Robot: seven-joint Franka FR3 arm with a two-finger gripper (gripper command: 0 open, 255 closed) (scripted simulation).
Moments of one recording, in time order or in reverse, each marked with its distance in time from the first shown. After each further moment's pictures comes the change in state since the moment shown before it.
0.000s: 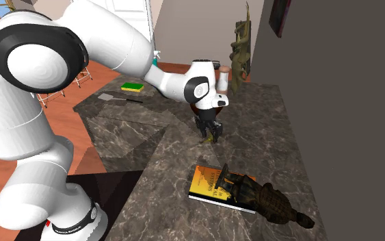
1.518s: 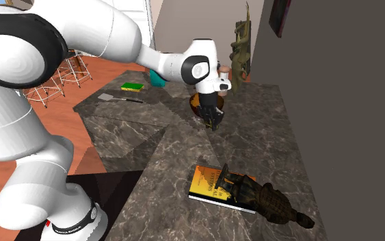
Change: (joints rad) arm -0.006 -0.091 0.010 0.078 0.075 -0.153 -0.073
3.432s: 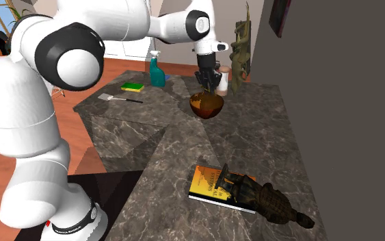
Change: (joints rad) arm 0.135 0.194 0.087 0.508 -0.062 -0.372 0.144
